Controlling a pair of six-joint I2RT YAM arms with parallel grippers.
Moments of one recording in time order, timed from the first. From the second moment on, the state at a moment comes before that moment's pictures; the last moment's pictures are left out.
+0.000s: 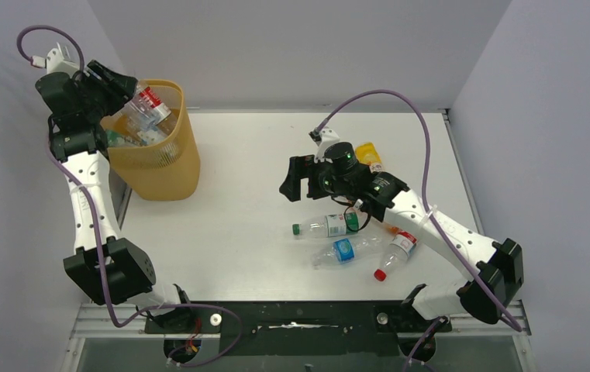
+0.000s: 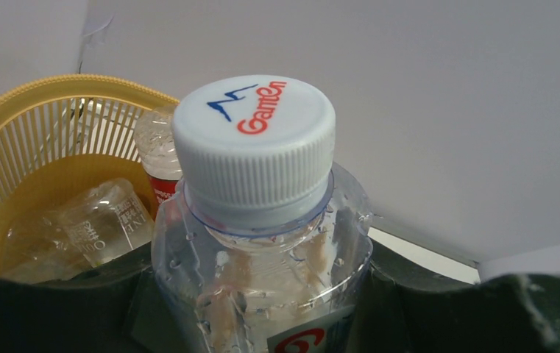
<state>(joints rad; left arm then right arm) 0.38 1.50 1.64 -0.27 0.38 -0.56 0.78 1.36 1.23 -0.41 -0.15 0.46</state>
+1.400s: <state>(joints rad) -0.10 1.51 1.78 -0.44 0.35 -0.49 0.42 1.36 1.23 -0.52 -0.04 0.45</state>
